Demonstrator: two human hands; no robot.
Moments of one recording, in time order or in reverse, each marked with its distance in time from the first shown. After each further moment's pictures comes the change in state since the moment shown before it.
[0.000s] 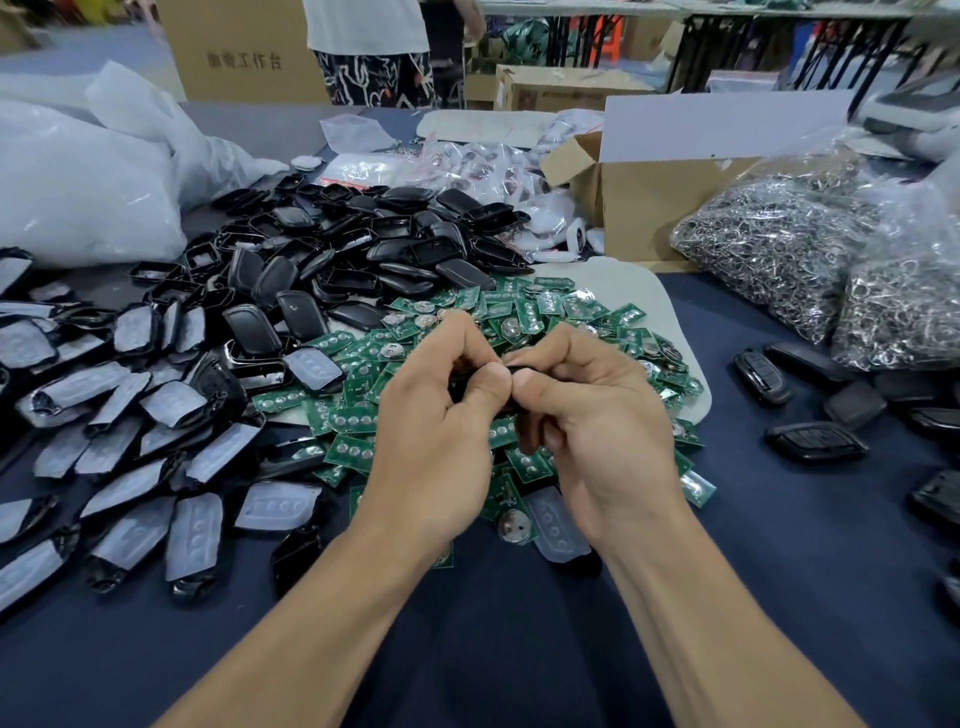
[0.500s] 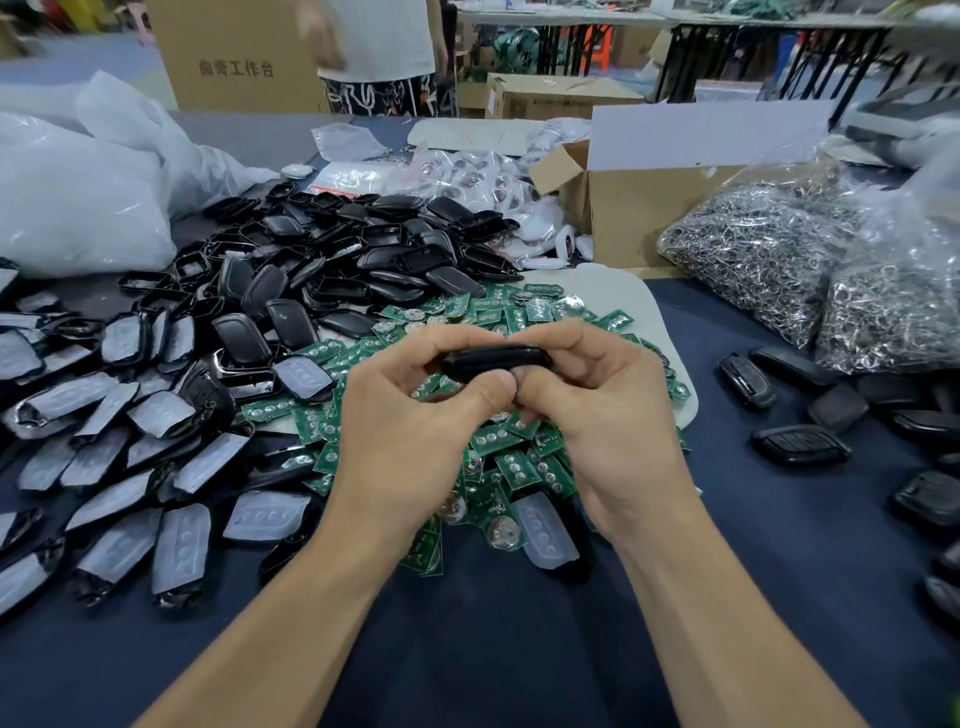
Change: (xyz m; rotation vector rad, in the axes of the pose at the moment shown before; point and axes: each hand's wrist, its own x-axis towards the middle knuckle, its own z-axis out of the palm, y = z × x) left_hand 0.009 -0.004 -0.005 -0.212 0.030 0.041; right_hand 0.005 -0.012 -0.008 -0.111 -0.002 -0.104
